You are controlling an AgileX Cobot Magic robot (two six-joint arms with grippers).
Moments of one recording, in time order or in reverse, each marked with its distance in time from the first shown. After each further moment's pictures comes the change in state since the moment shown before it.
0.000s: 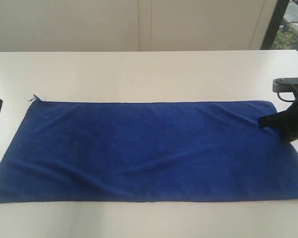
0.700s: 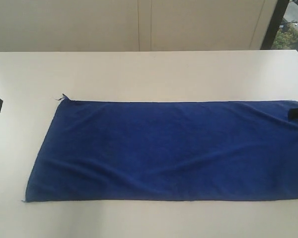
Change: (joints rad) left arm 0.000 0.000 0.000 0.000 0.000 0.000; right arm -0.134 -0.009 -0.053 -0.147 0.015 0.124
